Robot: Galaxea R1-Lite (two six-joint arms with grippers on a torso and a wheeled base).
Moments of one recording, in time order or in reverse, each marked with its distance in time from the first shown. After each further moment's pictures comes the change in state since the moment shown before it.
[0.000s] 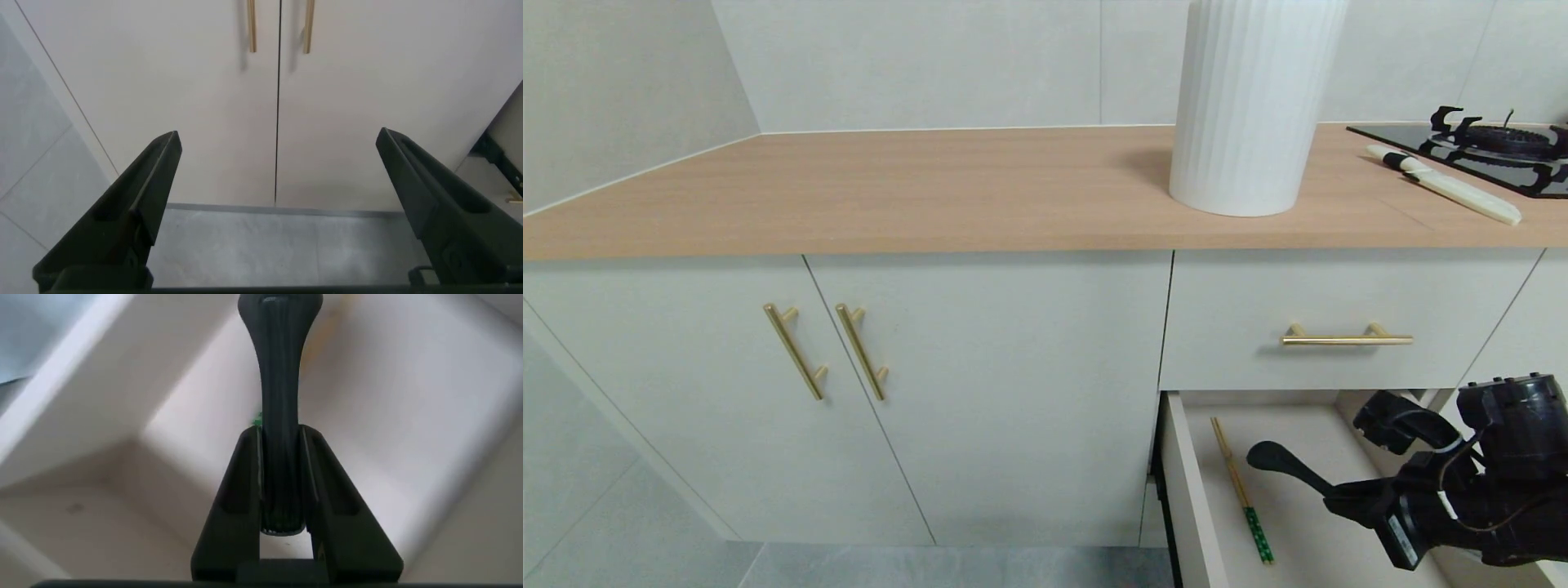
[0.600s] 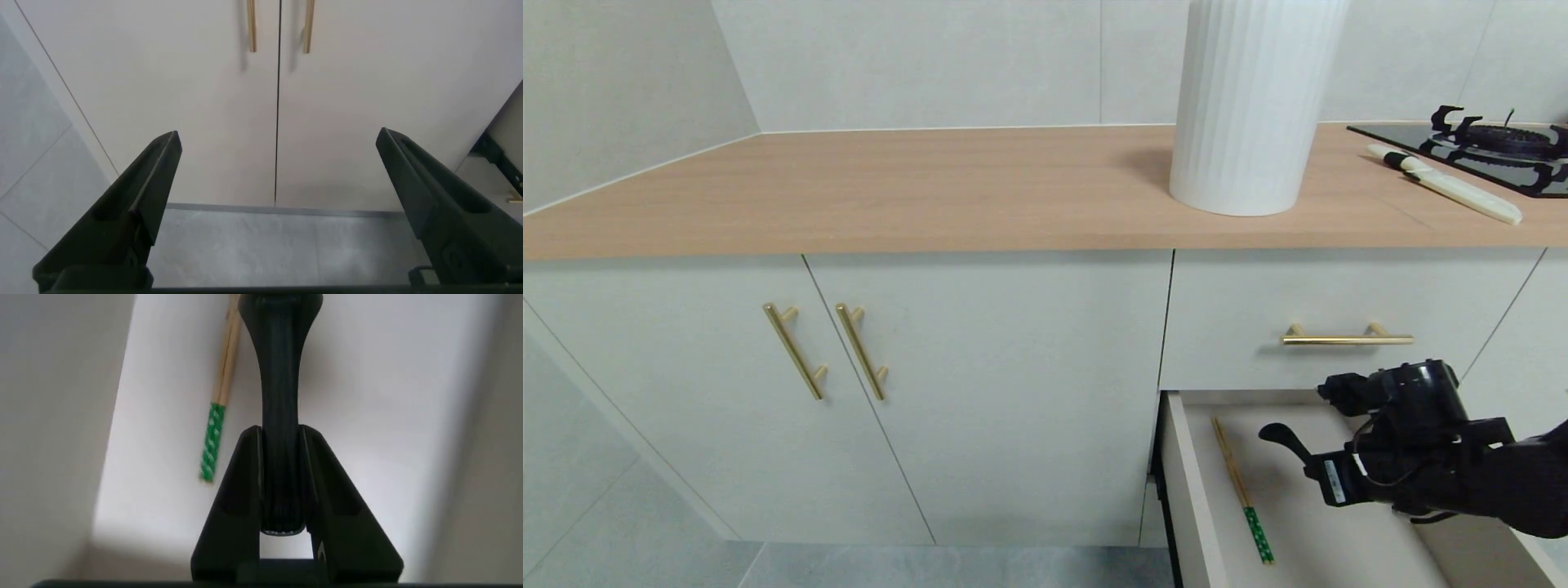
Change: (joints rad) left arm 0.000 0.000 0.000 0.000 0.000 0.000; right arm 0.017 0.287 -0.174 -0.062 -0.235 0.365
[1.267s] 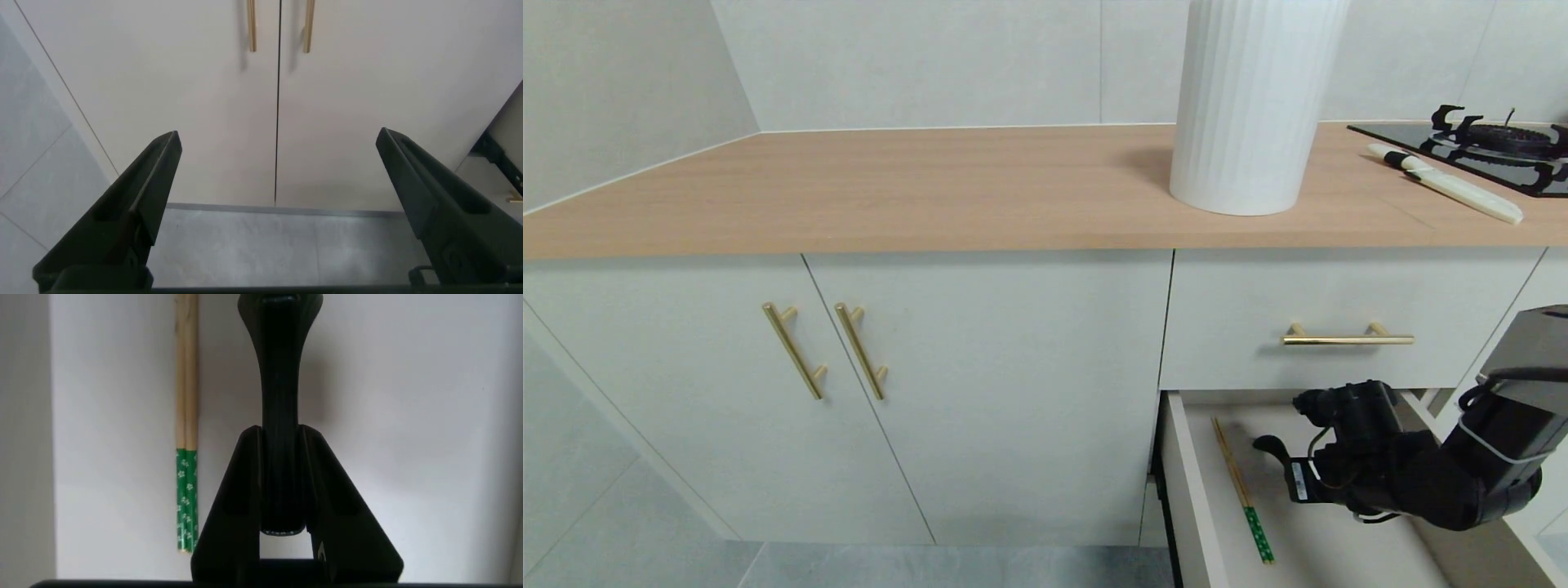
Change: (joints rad) left arm 0.000 0.000 0.000 0.000 0.000 0.000; right arm -0.001 0.252 -0.076 -0.139 -0.080 0.113
